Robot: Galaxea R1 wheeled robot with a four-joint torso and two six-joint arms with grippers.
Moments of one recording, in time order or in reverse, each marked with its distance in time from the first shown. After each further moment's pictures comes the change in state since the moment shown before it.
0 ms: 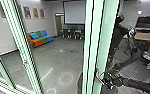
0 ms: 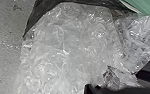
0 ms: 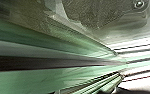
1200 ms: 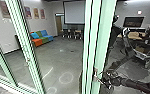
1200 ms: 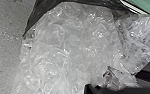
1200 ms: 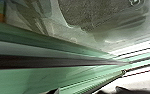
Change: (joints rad) left arm 0.001 0.001 0.000 0.003 -0.005 0.000; right arm -0.004 0.033 -0.024 0.004 0.031 0.015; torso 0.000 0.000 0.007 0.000
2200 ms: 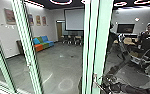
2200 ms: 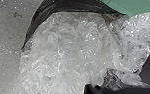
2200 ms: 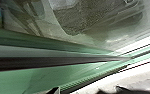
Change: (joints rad) left arm 0.001 0.005 0.000 0.001 -0.009 0.000; right arm -0.083 0.019 -0.019 0.035 0.020 0.042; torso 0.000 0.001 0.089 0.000
